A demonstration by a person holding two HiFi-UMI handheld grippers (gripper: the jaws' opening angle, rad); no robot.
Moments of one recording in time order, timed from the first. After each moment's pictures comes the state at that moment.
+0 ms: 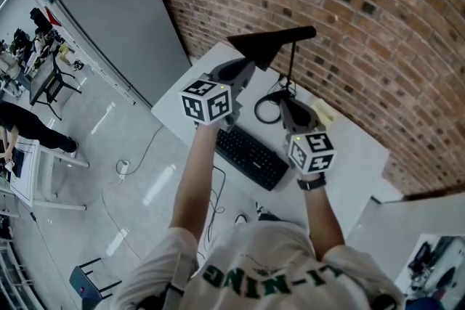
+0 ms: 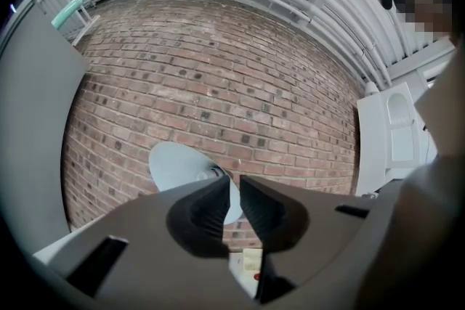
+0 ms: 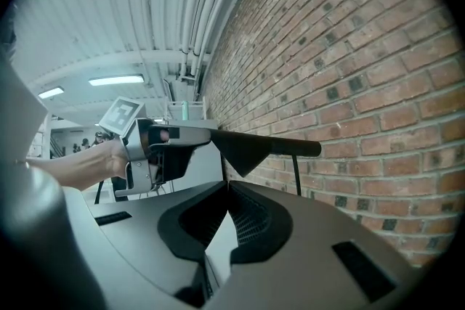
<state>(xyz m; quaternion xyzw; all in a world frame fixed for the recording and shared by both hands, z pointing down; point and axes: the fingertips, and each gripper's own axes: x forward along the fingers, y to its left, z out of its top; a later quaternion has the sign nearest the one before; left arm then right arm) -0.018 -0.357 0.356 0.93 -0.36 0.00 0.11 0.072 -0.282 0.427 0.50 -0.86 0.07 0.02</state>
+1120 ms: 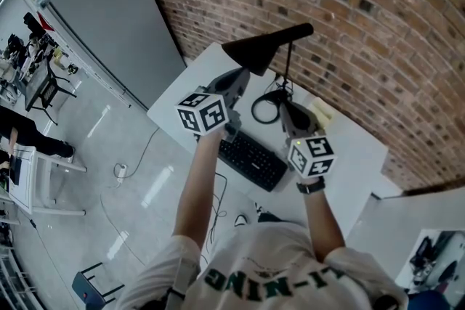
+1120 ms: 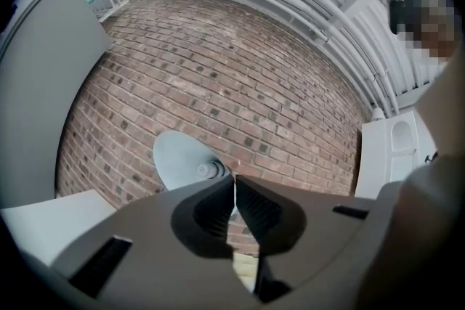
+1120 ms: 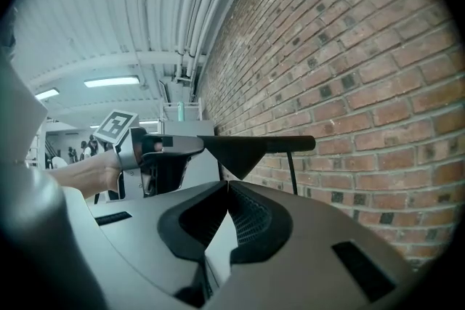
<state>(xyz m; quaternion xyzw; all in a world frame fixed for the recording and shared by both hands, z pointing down) -0.024 -0.350 0.377 0.92 -0.35 -0.07 0.18 0.076 -0.279 0.434 0.51 -0.85 0.08 0.01</state>
